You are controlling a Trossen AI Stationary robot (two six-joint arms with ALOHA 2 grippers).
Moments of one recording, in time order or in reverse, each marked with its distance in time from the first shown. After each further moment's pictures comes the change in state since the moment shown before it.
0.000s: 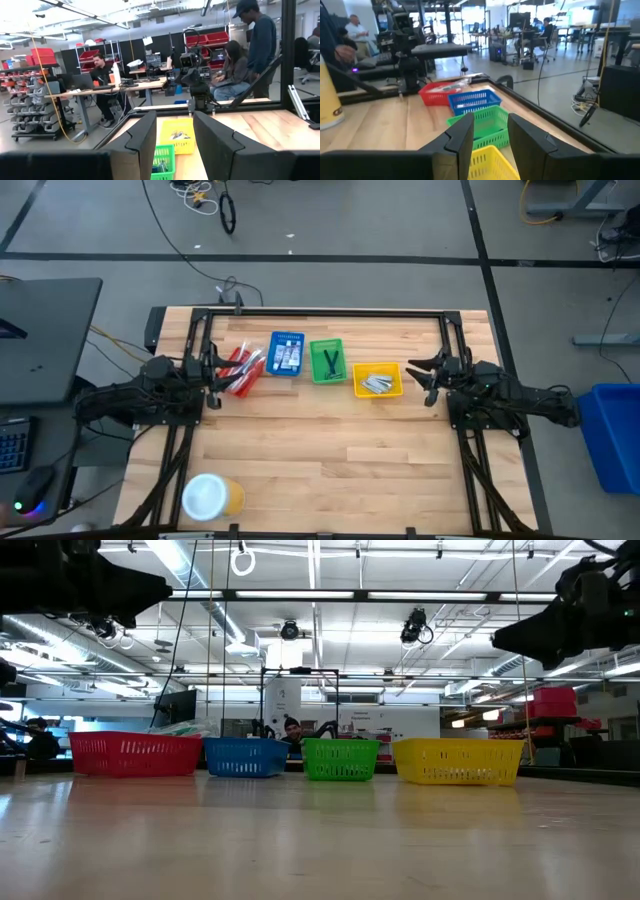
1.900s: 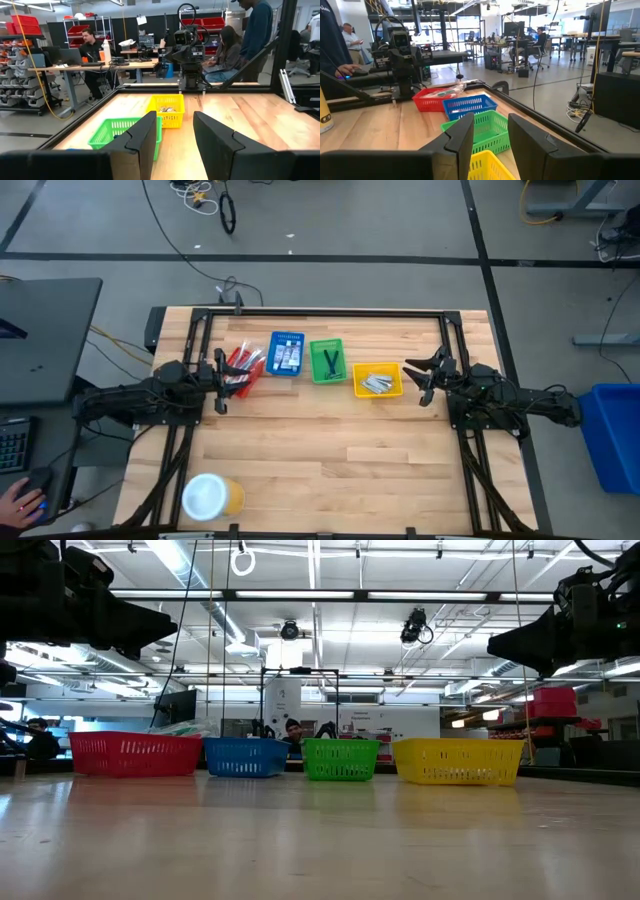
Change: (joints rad) left arm 0.000 0.006 -0.116 0.021 0.025 -0.094; right arm 0.002 0.020 -0.092 0.171 0.033 -0.016
